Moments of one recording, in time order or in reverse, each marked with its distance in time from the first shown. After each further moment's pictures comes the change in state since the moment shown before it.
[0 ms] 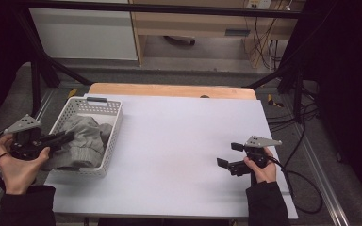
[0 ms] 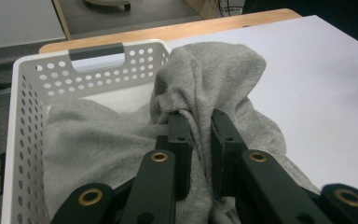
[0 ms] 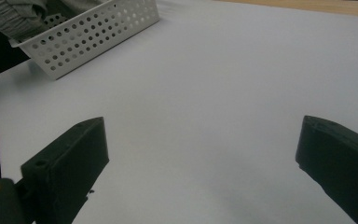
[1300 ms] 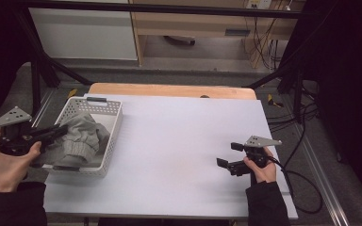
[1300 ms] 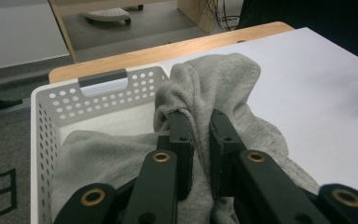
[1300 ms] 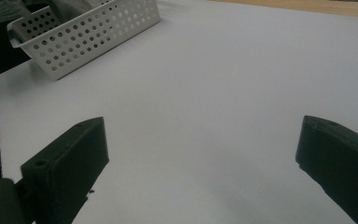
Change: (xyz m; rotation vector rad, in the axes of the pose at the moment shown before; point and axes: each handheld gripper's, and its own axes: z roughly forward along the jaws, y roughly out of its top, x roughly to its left) left arm -0.003 0.023 -0.021 -0.032 -0.002 0.037; right arm 0.001 0.001 0.000 0.000 0.002 -0.002
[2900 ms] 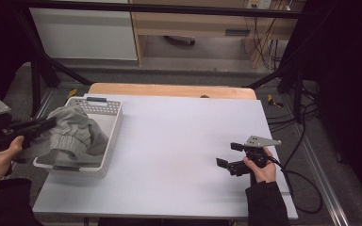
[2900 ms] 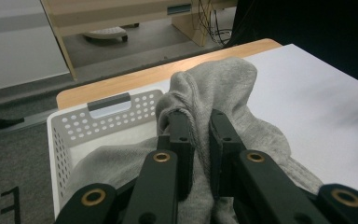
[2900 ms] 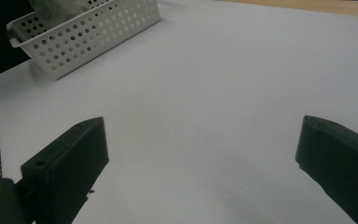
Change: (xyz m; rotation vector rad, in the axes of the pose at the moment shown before) left arm 0.003 0.024 -0.032 -0.053 -0.018 0.032; right arm 0.000 0.000 0.001 0.003 0.001 -0.003
